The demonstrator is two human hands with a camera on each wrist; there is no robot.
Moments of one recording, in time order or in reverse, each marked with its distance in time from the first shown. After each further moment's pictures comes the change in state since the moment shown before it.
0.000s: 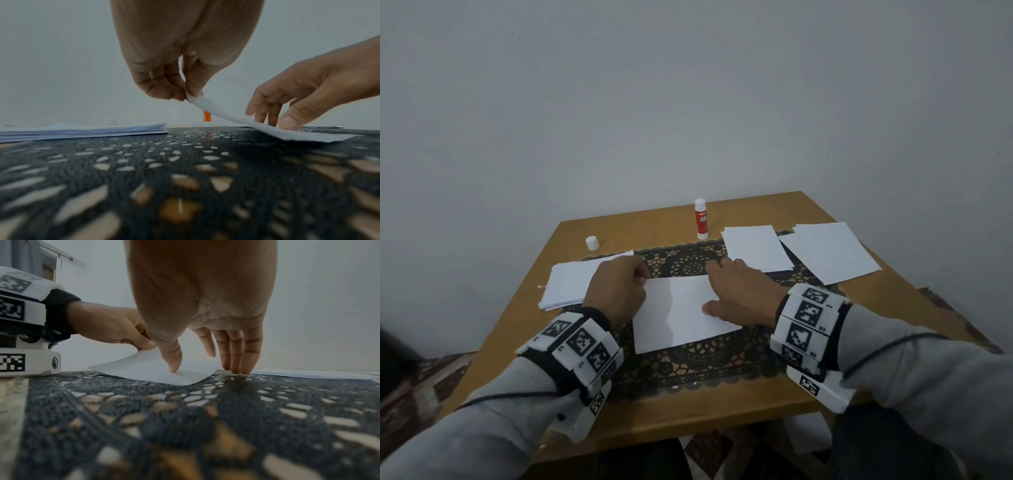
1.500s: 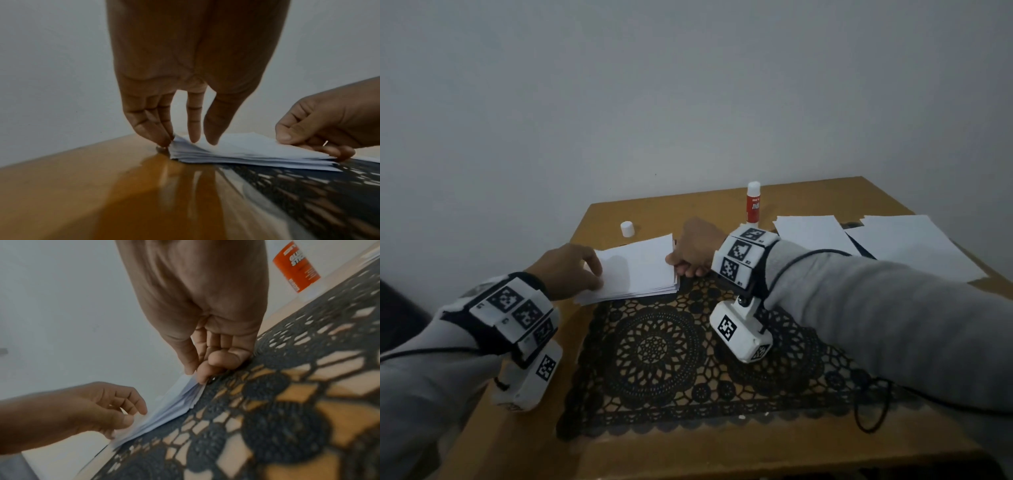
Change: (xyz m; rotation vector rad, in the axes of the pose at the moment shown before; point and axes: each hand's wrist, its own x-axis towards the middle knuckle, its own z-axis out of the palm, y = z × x) left_hand 0.048 -0.134 -0.050 0.159 -0.274 -0.313; right_hand 0.150 -0.081 -0.006 0.685 -0.133 0.172
